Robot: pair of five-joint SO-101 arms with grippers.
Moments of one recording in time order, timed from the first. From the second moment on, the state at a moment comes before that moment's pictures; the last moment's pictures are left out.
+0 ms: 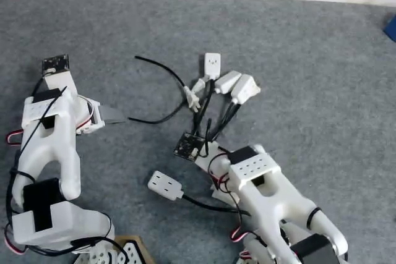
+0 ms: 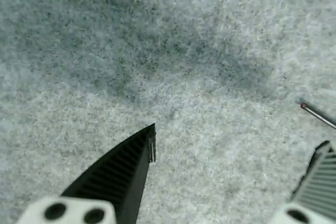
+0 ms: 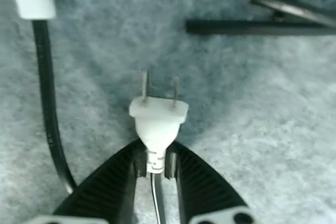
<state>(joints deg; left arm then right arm) -23.6 -1.5 30.7 57.7 2.2 -33.2 -20.3 62.4 55.3 41.2</state>
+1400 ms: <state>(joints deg) -7.9 -33.3 25.8 74.9 -2.4 -40.4 -47.6 37.8 66.0 23.0</state>
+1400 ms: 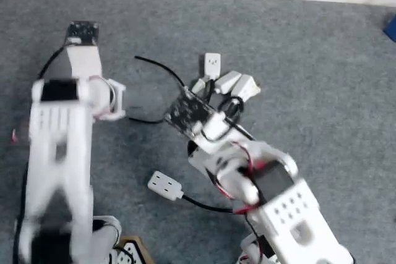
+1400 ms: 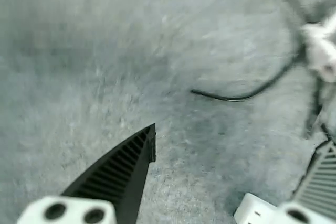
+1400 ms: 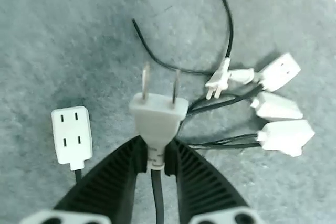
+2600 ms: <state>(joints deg) -0.7 -96.4 72.1 66.1 -7.2 -50.8 -41.8 35.6 69.8 17.3</state>
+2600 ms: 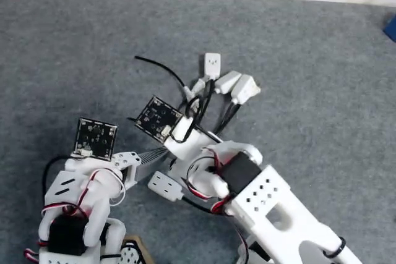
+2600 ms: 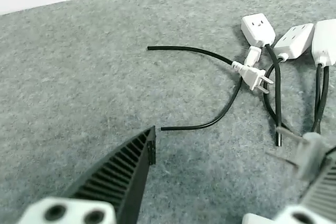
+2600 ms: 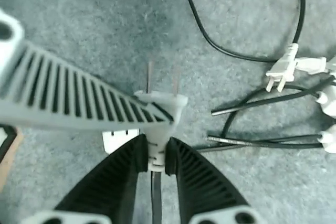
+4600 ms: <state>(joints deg) -30.0 -8.2 35.8 50.5 10.8 -51.9 -9.6 7.4 91.9 -35.6</state>
